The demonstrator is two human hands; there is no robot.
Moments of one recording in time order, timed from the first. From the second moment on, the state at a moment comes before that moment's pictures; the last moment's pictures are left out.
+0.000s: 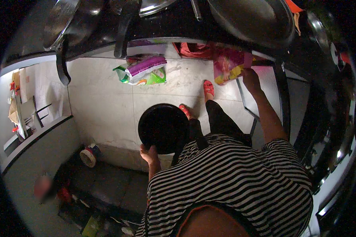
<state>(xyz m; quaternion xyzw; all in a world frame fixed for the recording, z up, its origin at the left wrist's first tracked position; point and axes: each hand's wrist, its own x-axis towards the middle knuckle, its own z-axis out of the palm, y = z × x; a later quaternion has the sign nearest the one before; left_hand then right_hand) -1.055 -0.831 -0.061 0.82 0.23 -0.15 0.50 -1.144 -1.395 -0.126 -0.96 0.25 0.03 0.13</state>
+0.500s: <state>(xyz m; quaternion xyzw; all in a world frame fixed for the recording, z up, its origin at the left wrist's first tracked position) -0.999 -0.892 0.056 0.65 0.13 -0.25 0.71 -1.339 -1.187 -0.076 -0.93 0.23 0.17 0.22</state>
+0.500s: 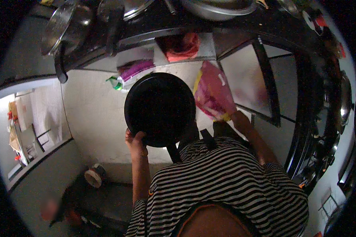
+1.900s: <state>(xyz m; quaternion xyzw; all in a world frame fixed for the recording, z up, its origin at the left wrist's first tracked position) -1.083 -1.498 0.111 0.57 -0.12 -0.37 0.72 -1.467 -1.290 -0.038 -0.91 0.17 0.11 0.35</state>
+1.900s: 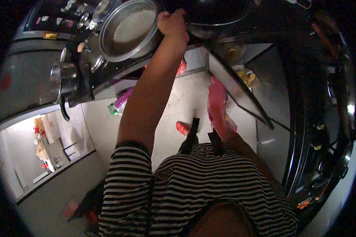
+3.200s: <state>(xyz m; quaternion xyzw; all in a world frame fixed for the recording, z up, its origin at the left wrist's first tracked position) -1.047 -0.985 -0.032 0.42 0.28 -0.53 0.68 -1.211 -1.152 0.034 -0.93 -0.01 0.31 0.22</state>
